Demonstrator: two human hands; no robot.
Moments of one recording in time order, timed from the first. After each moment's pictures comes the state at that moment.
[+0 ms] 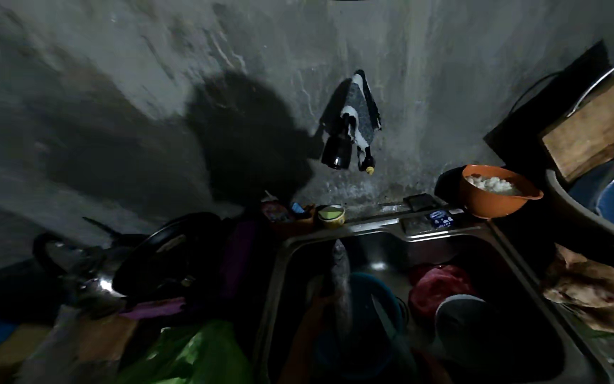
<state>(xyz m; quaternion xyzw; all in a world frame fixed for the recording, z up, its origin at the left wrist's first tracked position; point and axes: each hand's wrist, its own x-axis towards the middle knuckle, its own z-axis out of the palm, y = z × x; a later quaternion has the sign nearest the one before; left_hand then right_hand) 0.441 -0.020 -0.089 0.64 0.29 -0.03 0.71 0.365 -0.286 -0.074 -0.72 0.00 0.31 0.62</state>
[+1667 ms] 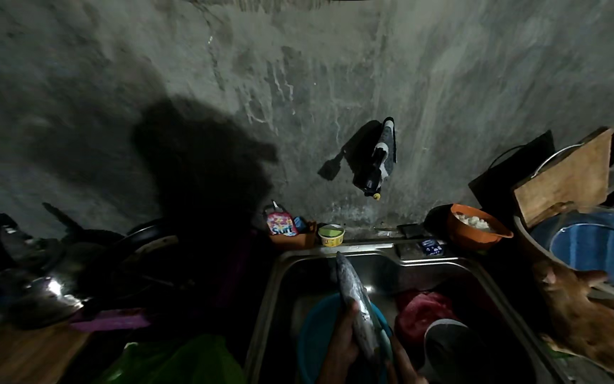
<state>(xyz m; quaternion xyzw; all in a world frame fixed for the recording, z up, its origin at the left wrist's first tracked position) 0.431 -0.070 -0.097 0.39 0.12 0.02 0.91 0.350 -0.214 -0.045 -0.89 -0.10 0.05 0.44</state>
